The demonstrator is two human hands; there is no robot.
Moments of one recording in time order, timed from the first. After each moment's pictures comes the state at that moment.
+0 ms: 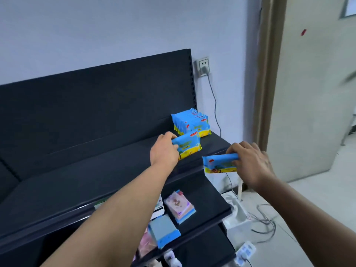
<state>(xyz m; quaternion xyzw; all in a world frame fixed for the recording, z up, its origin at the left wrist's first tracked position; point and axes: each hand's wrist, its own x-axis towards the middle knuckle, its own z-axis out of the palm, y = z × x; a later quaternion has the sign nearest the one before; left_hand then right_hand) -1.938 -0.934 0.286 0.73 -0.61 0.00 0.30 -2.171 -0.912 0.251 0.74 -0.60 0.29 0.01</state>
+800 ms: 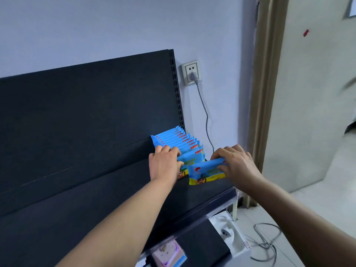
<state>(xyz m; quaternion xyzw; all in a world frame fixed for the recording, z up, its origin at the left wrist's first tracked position) -1.957 -1.140 0.253 0.68 -0.70 0.14 0.17 -2.167 -1.112 0.254 0.78 -0.56 0.27 -0.03</state>
